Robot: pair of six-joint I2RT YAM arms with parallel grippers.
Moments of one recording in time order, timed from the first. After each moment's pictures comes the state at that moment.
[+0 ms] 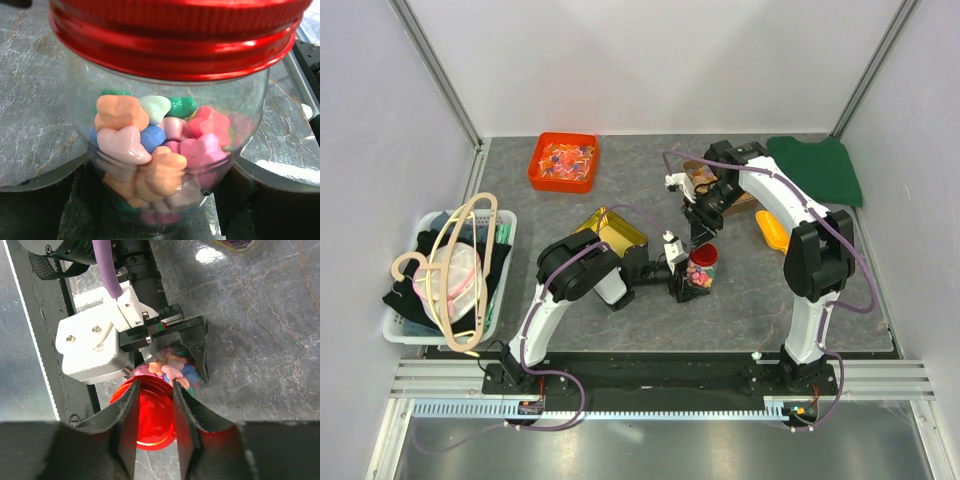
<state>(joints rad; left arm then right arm) -0.82 2.27 0.81 1.42 0.63 -0.17 0.38 1.94 1.74 -1.33 -0.73 -0.82</state>
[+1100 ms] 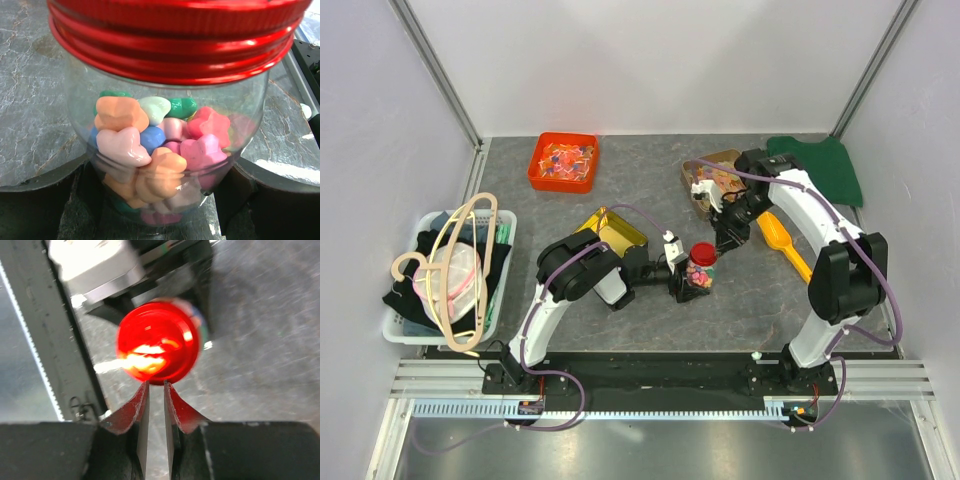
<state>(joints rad) -0.82 2.27 0.81 1.41 0.64 -0.17 0.27 1.74 1.51 -1.29 -0.68 -0.86</state>
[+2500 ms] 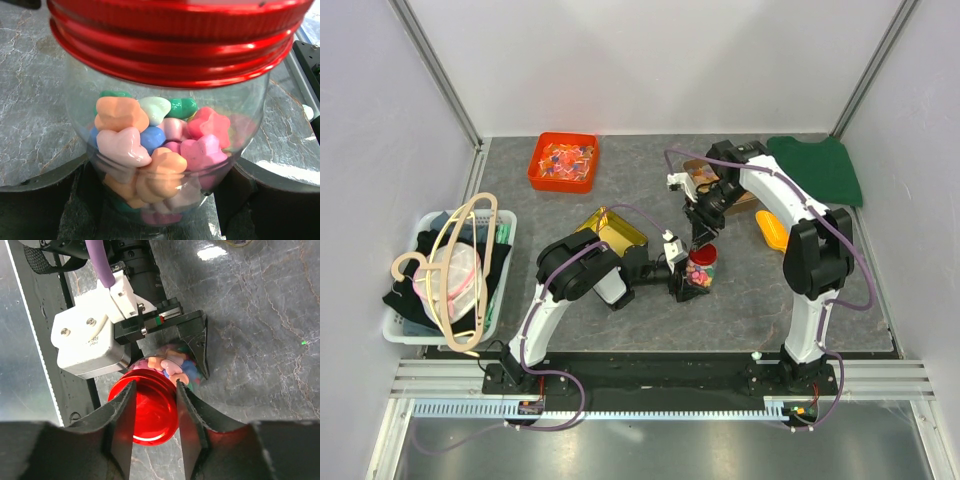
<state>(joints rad) -0.82 2.27 0.81 1.41 0.63 -0.18 0.36 1.96 1.75 -1.34 -0.74 -0.83</state>
